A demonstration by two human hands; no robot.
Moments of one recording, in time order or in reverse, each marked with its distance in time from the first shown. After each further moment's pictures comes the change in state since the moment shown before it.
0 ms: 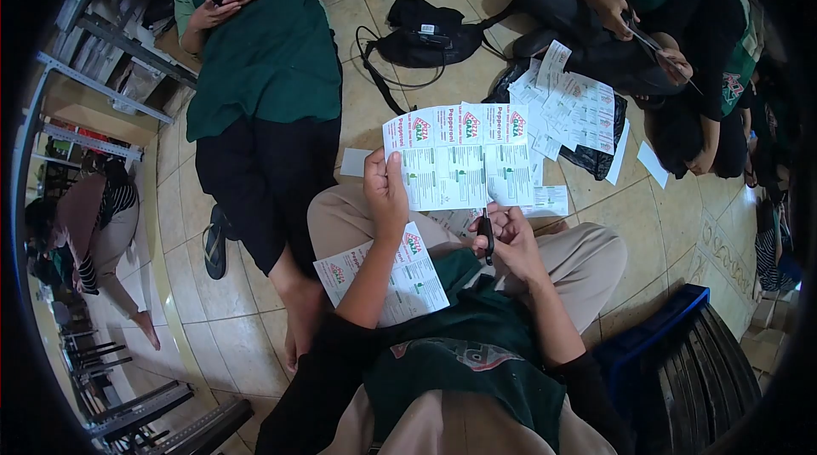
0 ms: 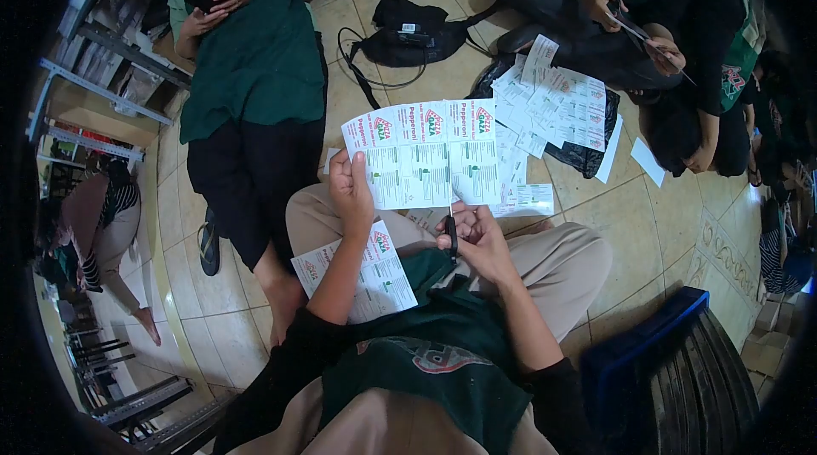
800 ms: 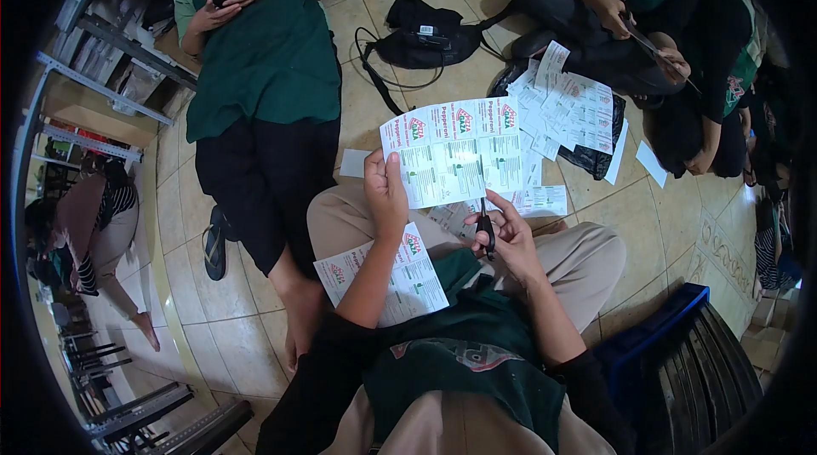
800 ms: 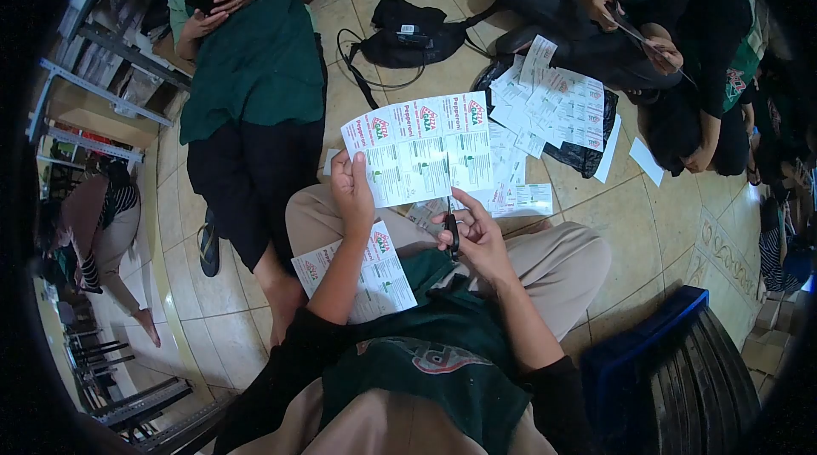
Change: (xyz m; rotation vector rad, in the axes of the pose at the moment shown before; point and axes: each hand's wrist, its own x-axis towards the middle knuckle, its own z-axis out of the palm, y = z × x) left_hand 0.000 -0.007 -0.001 -0.039 0.006 -0.036; right_hand 0.002 0.002 0.001 0.061 -0.008 -0.004
